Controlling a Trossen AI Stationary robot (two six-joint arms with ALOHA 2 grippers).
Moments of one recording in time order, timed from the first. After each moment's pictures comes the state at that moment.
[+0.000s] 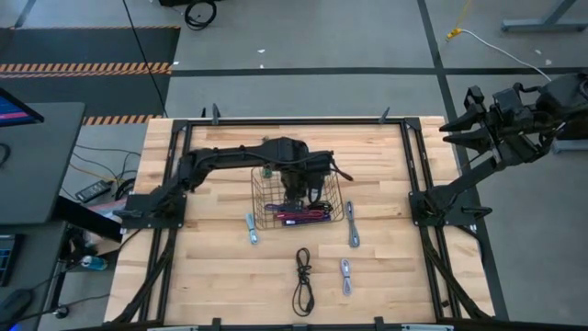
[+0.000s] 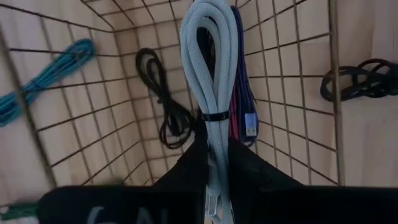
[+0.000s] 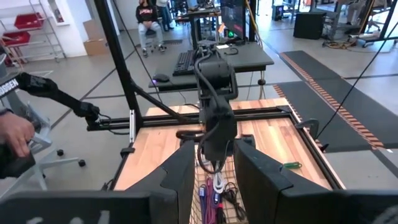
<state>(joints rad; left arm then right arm) 0.06 2.19 2.25 -1.40 0.03 0.15 0.43 0.81 1.83 -1.25 0.35 0.18</state>
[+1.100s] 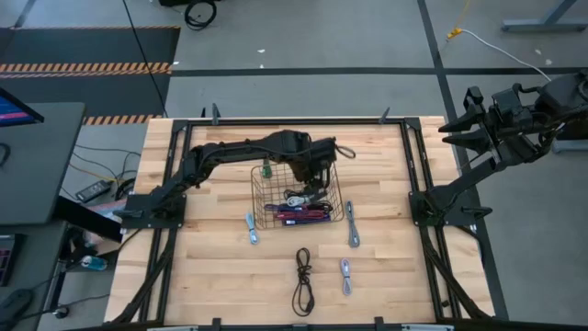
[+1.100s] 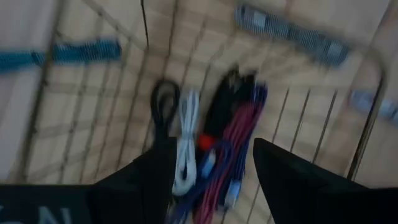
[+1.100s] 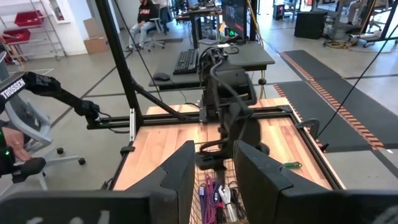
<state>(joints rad) 0.13 2.23 2.24 -1.21 0.08 -0.29 0.43 0.81 1.83 -1.25 0.35 0.18</state>
